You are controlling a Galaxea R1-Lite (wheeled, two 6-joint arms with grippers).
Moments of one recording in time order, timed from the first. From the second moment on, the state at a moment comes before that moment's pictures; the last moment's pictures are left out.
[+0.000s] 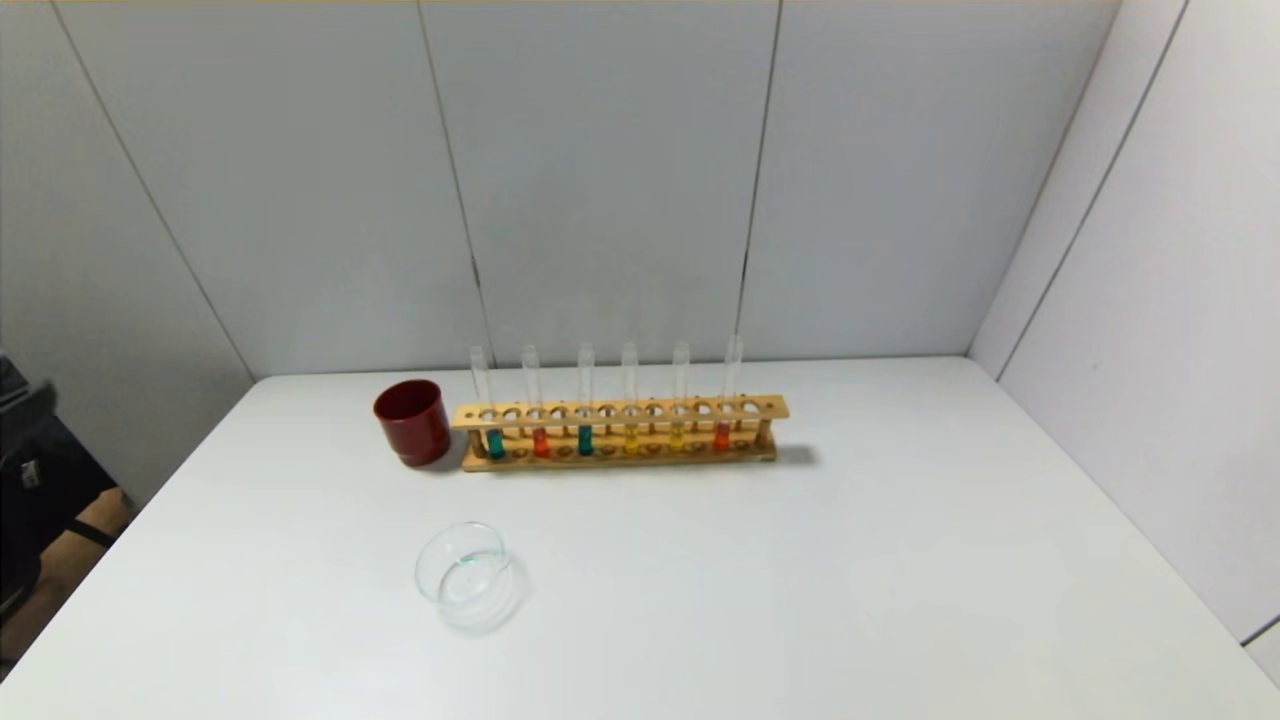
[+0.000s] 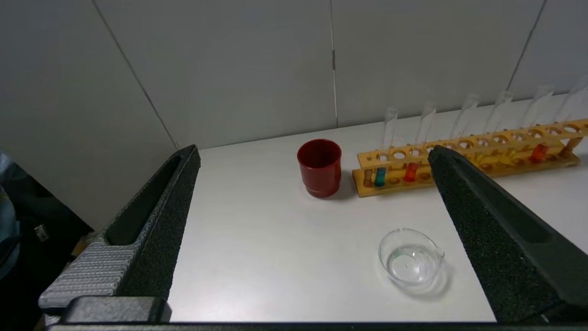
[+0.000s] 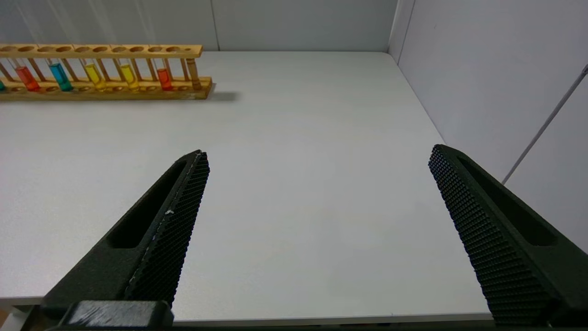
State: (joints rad) left arm 0.00 0.80 -0.66 -0.14 -0.03 0.11; right arm 0.00 0.00 0.00 0.00 0.01 0.00
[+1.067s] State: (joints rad) left arm -0.12 1.62 -0.86 -0.59 -0.04 -0.03; right arm 0.00 0.00 0.00 0.00 0.01 0.00
